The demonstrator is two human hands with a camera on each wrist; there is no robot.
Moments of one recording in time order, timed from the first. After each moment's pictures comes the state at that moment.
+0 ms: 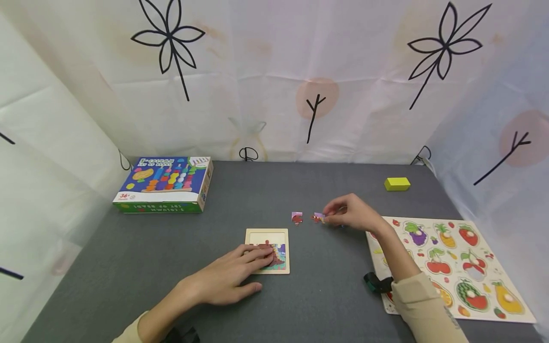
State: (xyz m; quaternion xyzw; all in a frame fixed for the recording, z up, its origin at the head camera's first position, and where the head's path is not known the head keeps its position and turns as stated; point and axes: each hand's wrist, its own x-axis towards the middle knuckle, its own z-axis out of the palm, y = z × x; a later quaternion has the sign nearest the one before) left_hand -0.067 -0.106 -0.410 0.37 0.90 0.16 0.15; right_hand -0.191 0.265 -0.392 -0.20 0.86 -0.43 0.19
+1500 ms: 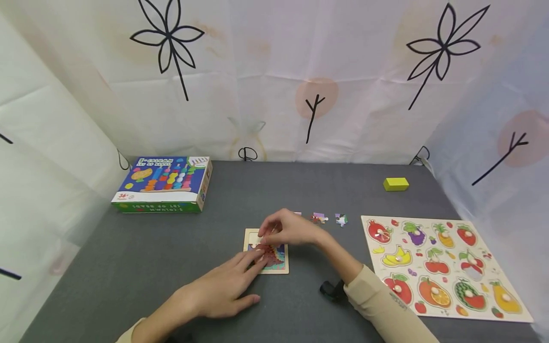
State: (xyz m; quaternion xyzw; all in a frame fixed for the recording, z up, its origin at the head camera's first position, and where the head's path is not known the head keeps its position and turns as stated) left_hand -0.048 -0.103 -0.400 0.36 0.91 0.10 0.16; right_hand -0.174 0.129 -0.405 -0.35 0.78 -0.44 0.27
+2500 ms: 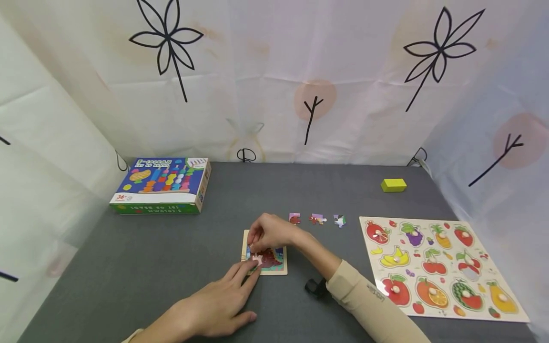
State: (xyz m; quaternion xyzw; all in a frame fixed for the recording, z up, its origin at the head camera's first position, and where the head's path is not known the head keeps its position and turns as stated) left_hand -0.024 -0.098 -0.400 0.32 0.93 0.07 0.19; right_hand -0.176 0.092 -0.410 -0.35 0.81 -0.37 0.29
